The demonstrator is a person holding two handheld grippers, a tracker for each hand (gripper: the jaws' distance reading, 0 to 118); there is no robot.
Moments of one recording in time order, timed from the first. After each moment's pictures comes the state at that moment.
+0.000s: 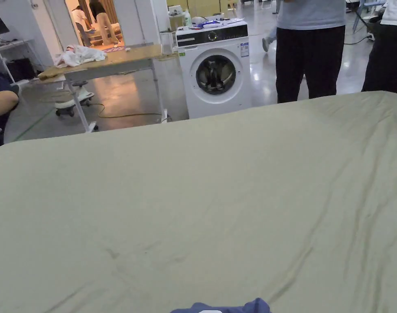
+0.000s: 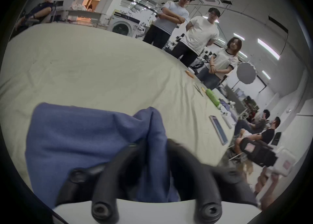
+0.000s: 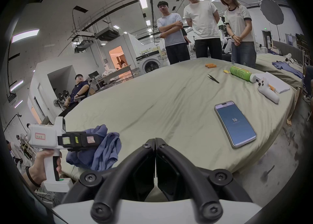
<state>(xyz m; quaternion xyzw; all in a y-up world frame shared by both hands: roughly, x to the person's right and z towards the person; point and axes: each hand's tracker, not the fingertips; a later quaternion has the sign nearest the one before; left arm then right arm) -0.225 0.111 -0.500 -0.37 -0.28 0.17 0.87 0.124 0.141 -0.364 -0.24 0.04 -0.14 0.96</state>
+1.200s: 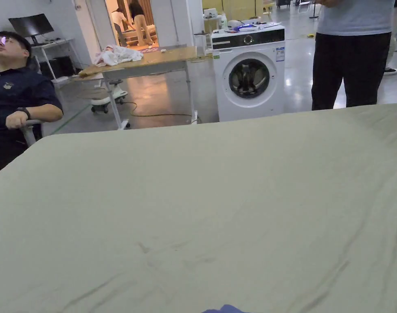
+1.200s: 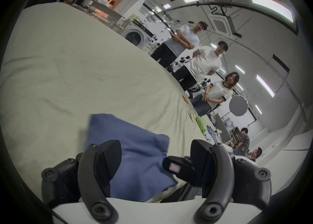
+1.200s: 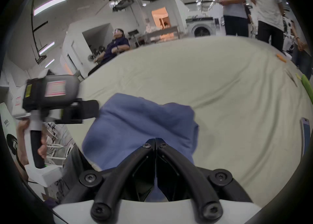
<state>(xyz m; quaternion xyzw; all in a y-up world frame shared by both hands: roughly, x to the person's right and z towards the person) -0.336 0.140 -0.466 -0.32 -0.24 0.31 0.86 -0.022 0.114 -0.499 -0.39 0.28 -0.05 0.88</state>
